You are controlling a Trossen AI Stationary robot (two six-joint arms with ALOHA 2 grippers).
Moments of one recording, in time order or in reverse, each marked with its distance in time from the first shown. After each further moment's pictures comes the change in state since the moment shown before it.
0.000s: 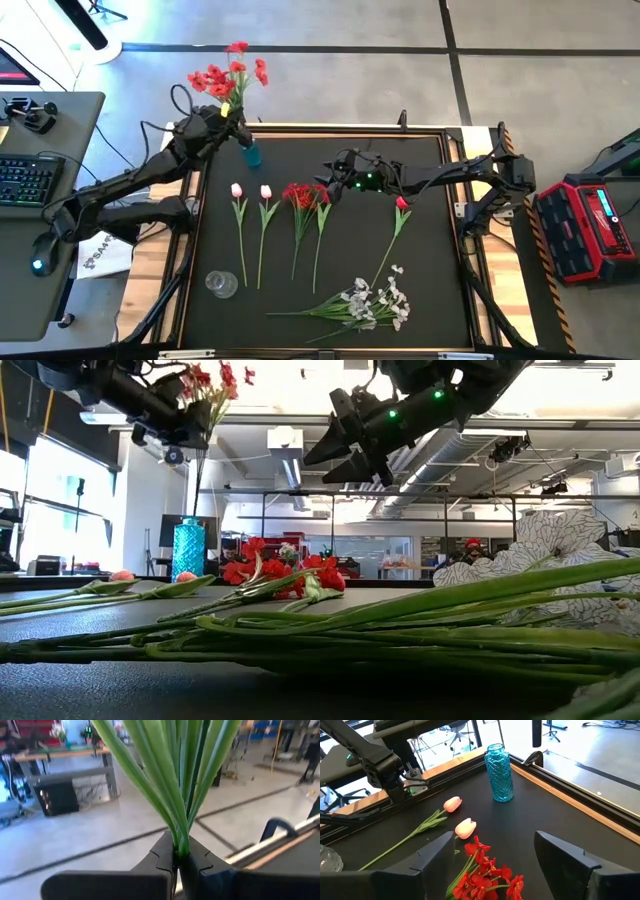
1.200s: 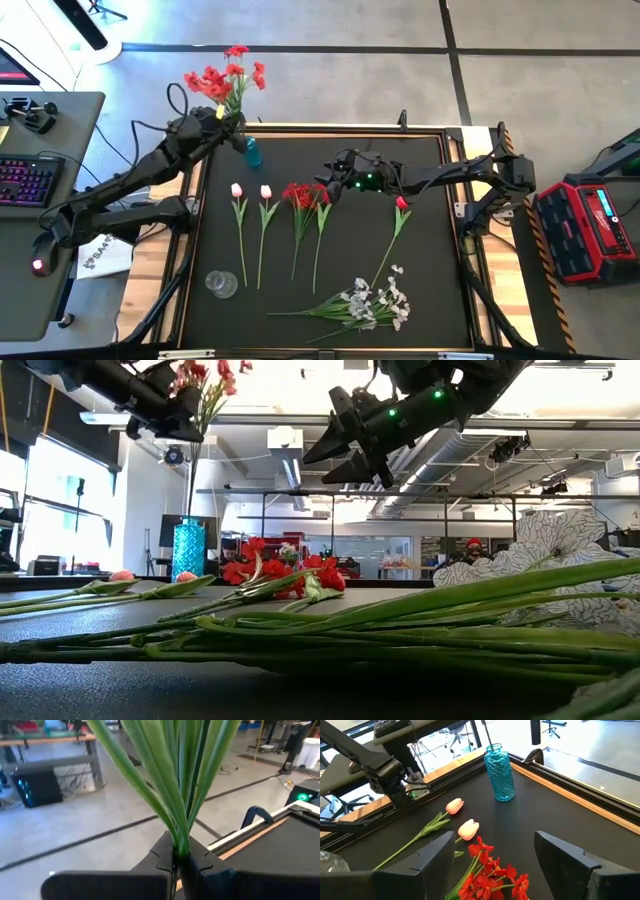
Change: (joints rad) left arm 0.004 -0.071 0.040 -0.195 0.078 -0.054; right arm 0.001 0.000 0.000 0.003 0.002 0.053
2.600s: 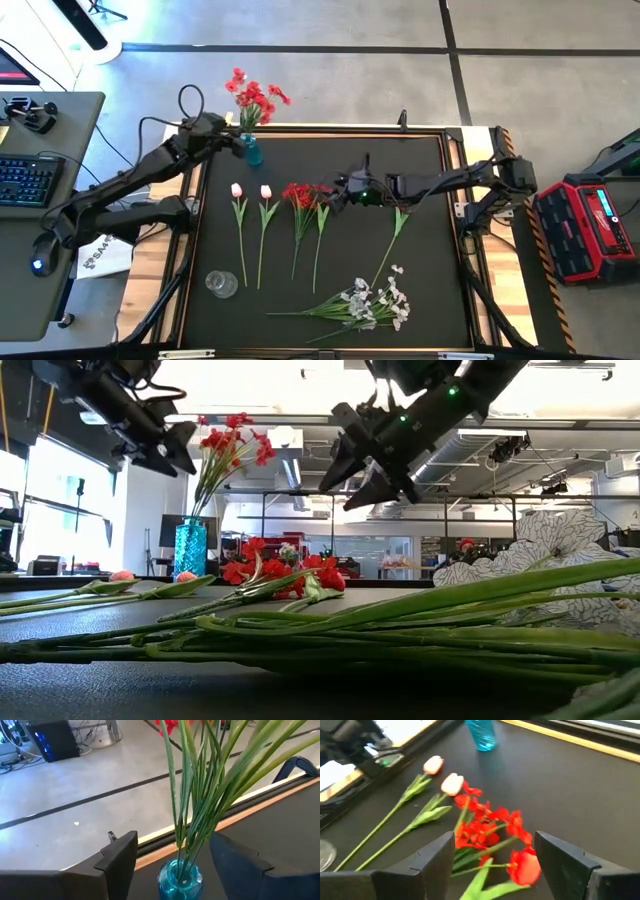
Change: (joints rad) left arm 0.054 0.032 0.005 -0.235 -0.024 -0.069; right arm 0.110 0.000 0.000 -0.256 0.137 0.263
